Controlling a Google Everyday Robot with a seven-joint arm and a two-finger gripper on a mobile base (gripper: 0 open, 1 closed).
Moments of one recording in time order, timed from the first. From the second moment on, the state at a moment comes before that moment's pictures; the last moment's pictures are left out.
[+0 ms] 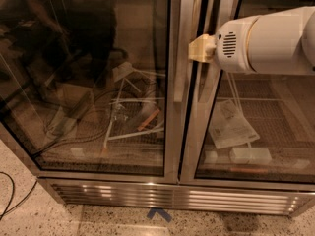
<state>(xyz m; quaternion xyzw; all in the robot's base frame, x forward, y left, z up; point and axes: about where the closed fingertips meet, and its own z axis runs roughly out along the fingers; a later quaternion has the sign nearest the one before) 0.526 -0.077 0.998 -0.14 0.84 0.23 0.46</state>
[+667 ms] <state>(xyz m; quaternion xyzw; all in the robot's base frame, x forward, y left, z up) 0.526 -0.075 0.999 -0.14 0.85 0.22 0.47</state>
